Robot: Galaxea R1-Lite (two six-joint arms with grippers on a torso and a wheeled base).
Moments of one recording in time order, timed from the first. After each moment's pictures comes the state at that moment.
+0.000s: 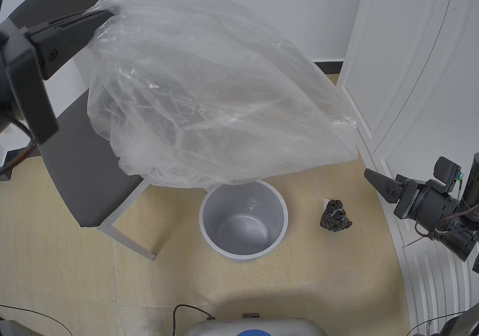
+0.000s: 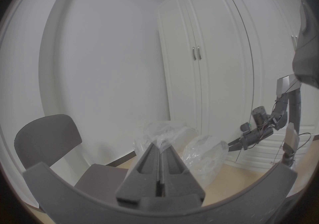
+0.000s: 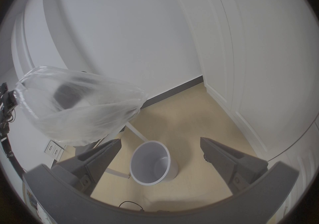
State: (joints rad) left arm -1.01 1.15 -1.02 -0.33 0.39 0.44; right arm 0.55 1.33 -0.39 -0.82 -0.25 0.38
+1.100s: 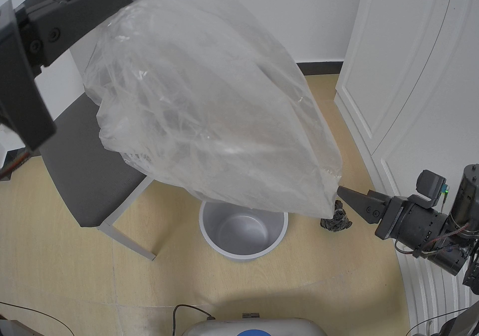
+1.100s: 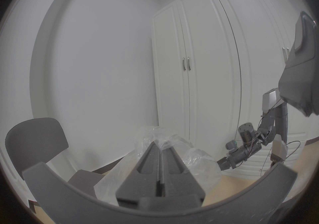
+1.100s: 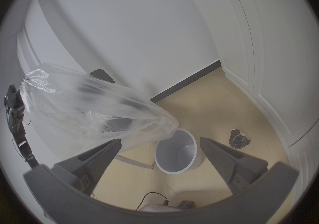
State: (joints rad) left arm -1.13 1.17 -1.05 -0.36 0.39 0.44; right arm 0.68 1.38 -0.37 -0.89 -0.18 0.50
